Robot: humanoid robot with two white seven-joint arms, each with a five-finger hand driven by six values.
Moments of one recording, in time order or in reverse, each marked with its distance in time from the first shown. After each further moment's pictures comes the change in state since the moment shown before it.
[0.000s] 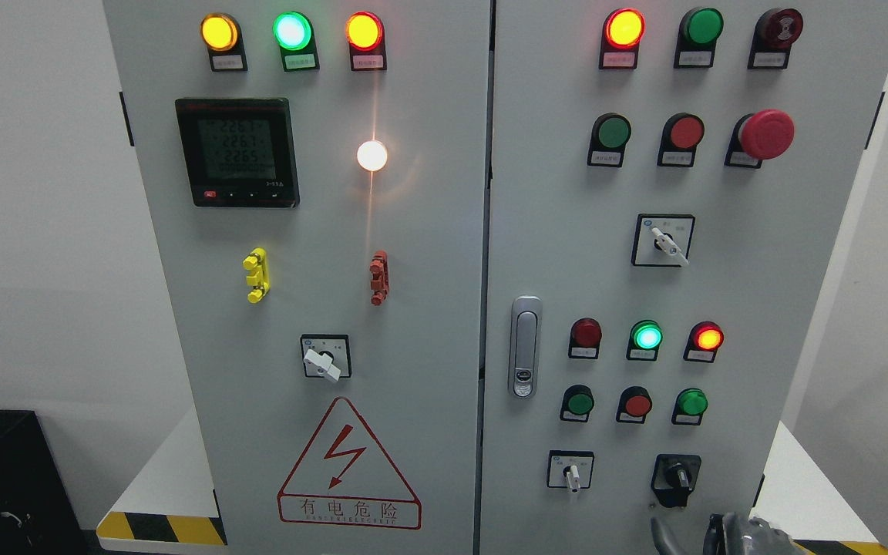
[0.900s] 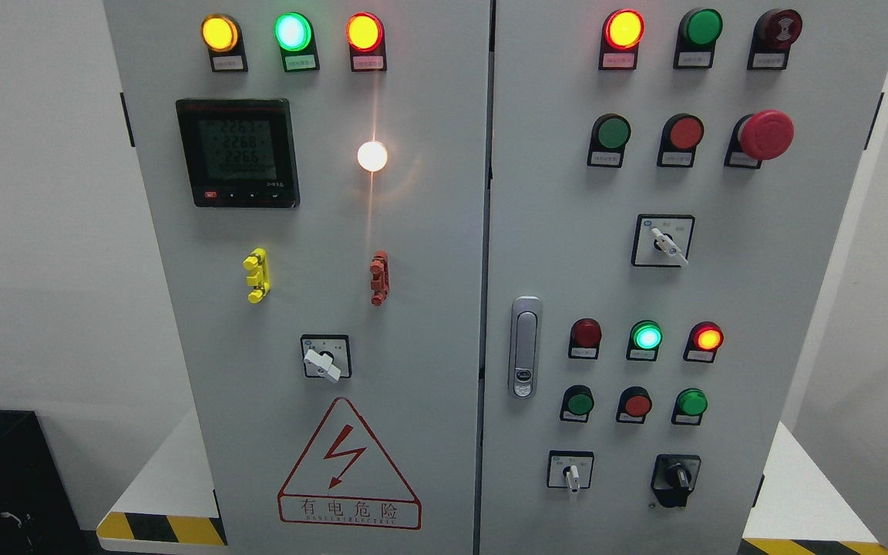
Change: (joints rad) left arm 0.000 0.000 0.000 0.000 0.000 0.000 0.000; right arm 0.223 0.023 0.035 -0.176 -0.794 -0.114 -0.104
